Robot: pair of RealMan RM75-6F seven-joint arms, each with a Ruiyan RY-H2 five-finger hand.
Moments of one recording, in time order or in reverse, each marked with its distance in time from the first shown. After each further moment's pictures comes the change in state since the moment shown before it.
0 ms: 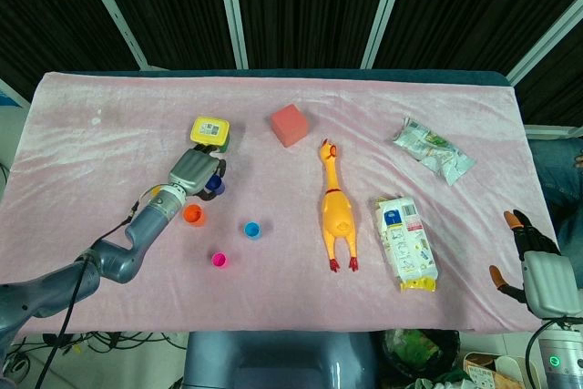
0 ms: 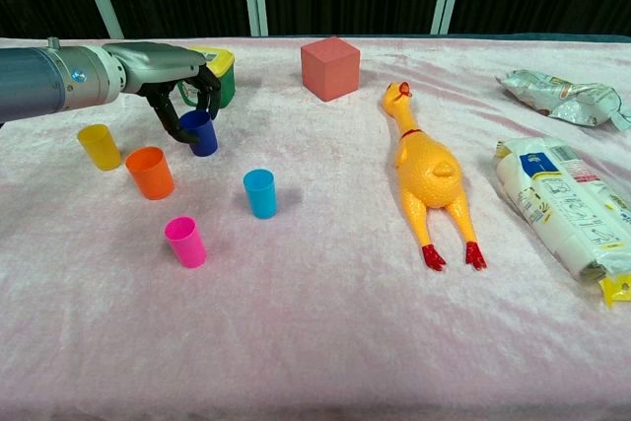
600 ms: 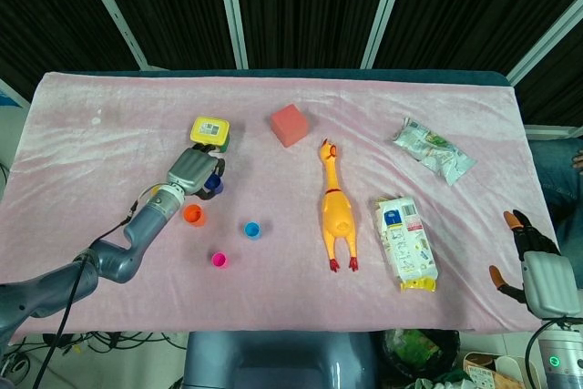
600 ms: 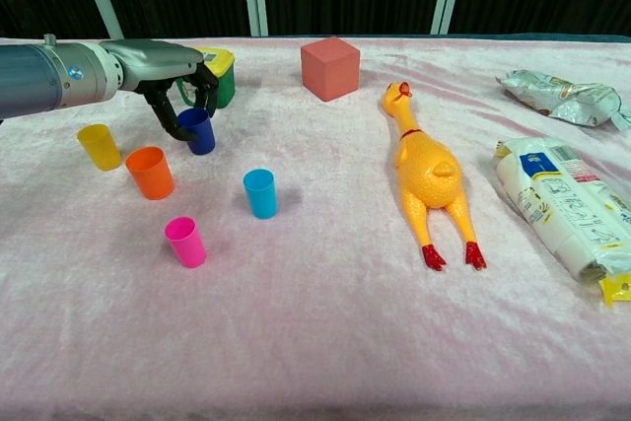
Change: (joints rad) left arm 0.001 0.009 -0.001 -0.010 -0.011 -0.001 0.012; right arm 0.000 0.000 0.000 0.000 0.000 0.000 0.000
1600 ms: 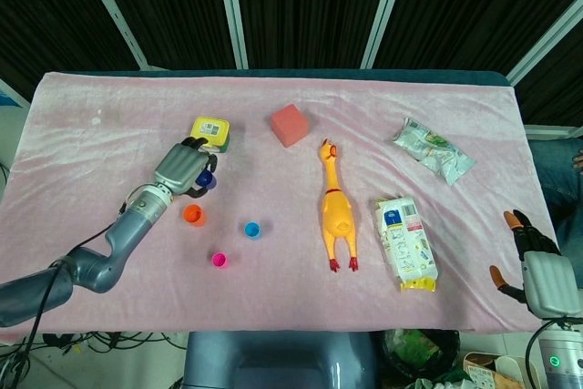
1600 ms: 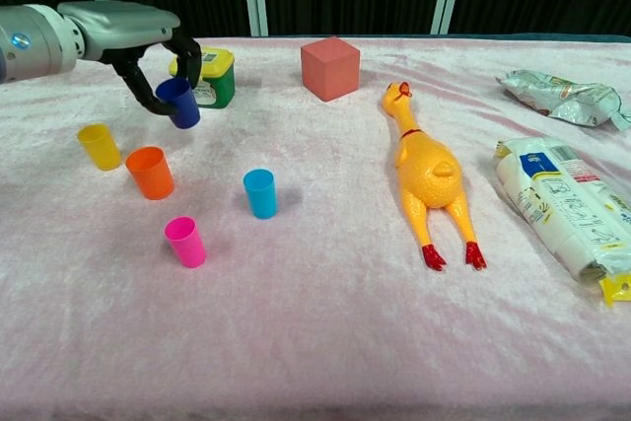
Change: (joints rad) left arm 0.062 0.173 0.007 -0.252 0.027 0.142 0.062; right arm 0.001 0.000 -0.002 0.002 -0.002 -0.001 -0.004
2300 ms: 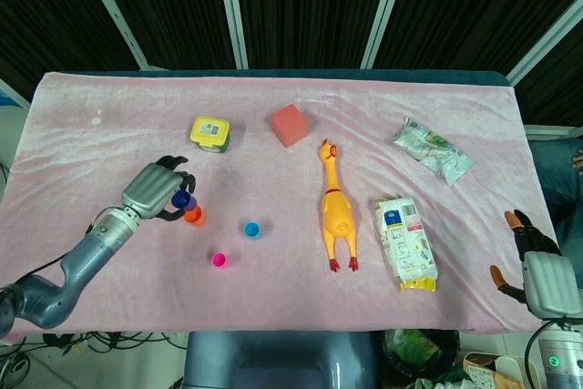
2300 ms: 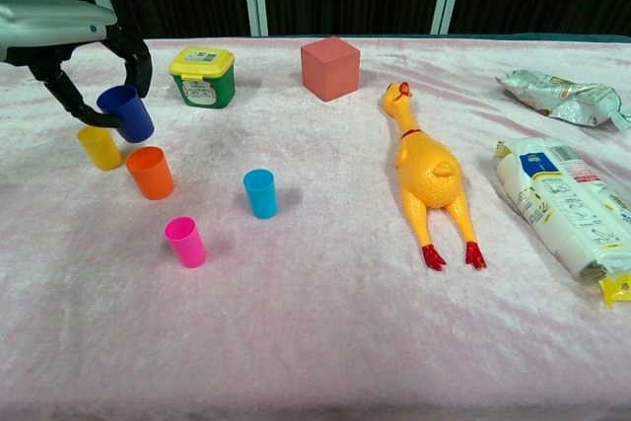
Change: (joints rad) left arm 0.112 0.206 0.074 -0.258 0.122 0.075 -0.073; right arm -0.002 -0.003 0.003 -0.002 0.006 0.005 -0.011
